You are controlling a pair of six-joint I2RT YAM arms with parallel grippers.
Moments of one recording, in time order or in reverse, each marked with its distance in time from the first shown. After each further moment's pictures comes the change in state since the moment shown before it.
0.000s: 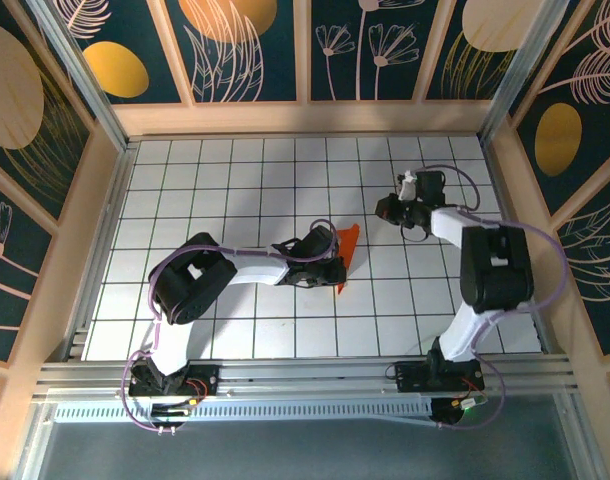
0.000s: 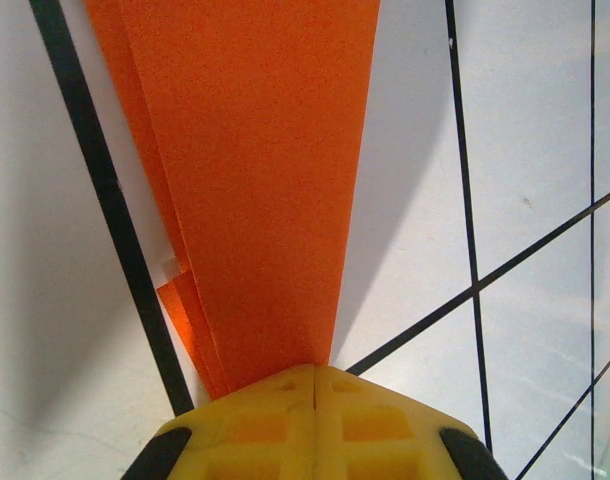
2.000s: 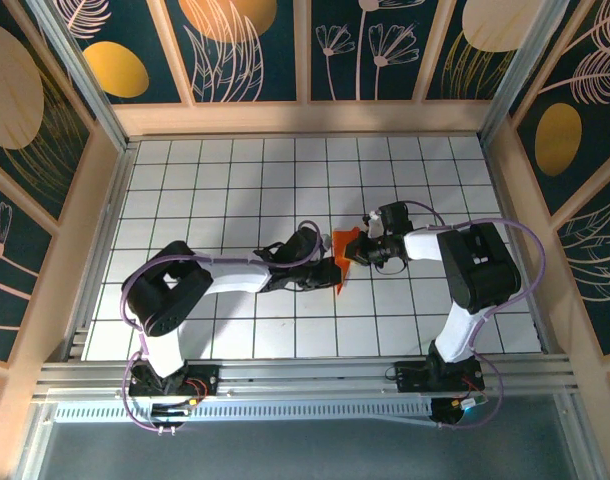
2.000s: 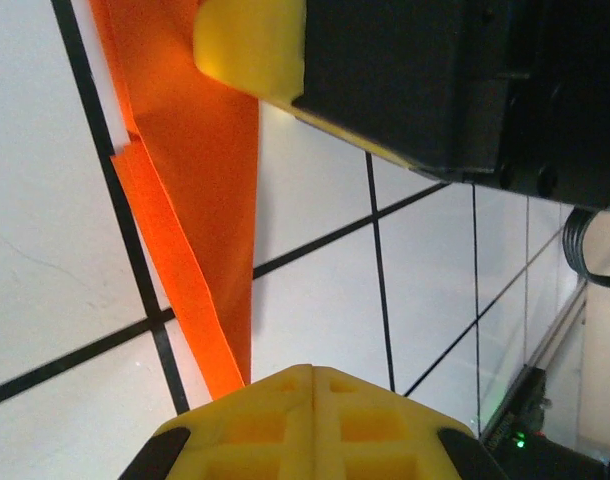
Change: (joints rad) left arm 0.011 -0.163 -0.166 0.138 0.108 -0.106; right arm 0.219 0.087 -0.160 0.019 -0.108 0.161
